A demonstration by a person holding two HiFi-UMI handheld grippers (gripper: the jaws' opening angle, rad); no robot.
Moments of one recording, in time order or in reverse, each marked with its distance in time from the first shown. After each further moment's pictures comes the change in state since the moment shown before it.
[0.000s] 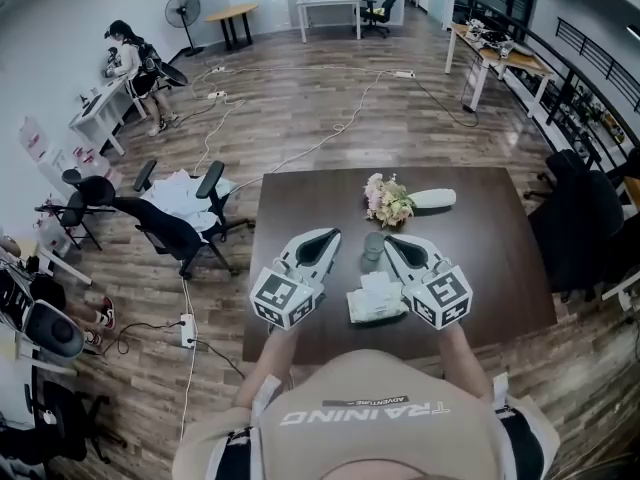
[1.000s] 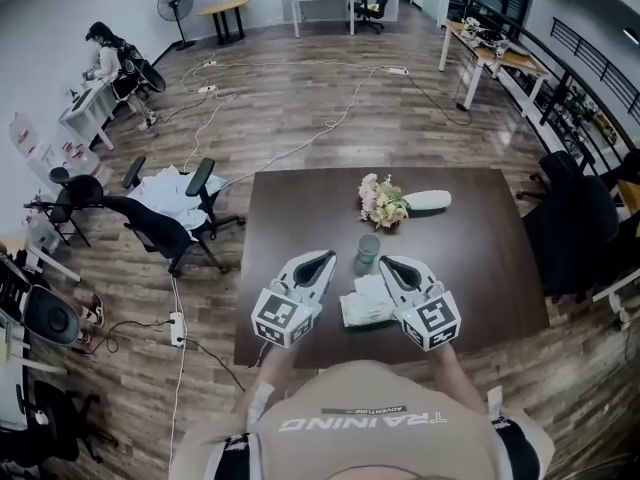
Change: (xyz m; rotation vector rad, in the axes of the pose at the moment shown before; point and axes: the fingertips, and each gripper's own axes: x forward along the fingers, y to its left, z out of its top) left arm -0.010 -0.004 -0.050 -0.046 0.091 0.034; right arm -0.004 0.013 -0.033 -0.010 0.027 -0.045
